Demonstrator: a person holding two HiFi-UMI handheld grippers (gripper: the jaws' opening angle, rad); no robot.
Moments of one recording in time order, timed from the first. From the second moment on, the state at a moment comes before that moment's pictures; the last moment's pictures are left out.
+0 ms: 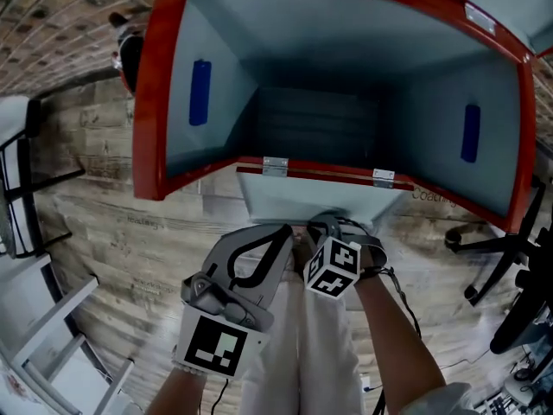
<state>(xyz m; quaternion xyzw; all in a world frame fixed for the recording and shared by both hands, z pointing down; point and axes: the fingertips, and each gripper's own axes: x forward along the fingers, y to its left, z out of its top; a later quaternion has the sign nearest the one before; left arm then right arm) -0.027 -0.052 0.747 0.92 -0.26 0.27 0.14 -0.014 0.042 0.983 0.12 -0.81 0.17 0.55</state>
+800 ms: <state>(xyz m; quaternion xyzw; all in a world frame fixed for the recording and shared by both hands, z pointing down) -0.014 -0.046 0.708 0.92 -0.26 0.27 0.12 0.028 -0.006 0.906 0.26 -0.82 0.20 0.48</state>
